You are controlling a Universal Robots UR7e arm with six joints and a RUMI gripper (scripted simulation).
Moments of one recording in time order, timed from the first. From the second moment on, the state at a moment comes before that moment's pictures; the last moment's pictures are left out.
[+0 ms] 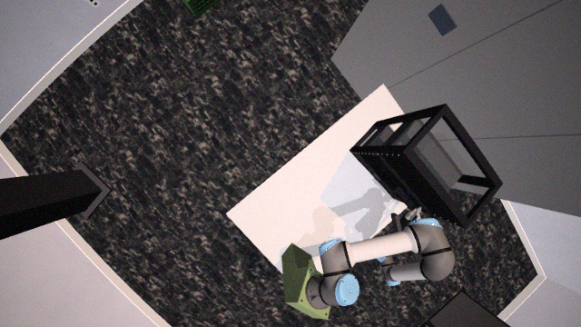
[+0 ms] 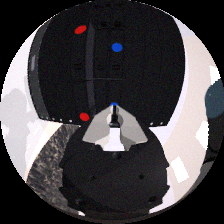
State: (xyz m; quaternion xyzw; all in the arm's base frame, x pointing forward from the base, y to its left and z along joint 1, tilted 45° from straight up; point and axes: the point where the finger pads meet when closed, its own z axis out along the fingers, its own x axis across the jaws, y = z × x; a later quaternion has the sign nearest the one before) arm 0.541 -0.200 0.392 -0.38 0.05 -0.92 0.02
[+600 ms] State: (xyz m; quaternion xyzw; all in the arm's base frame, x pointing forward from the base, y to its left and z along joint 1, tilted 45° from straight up) arm 0.536 -0.199 0.387 -0.38 0.05 -0.92 0.02
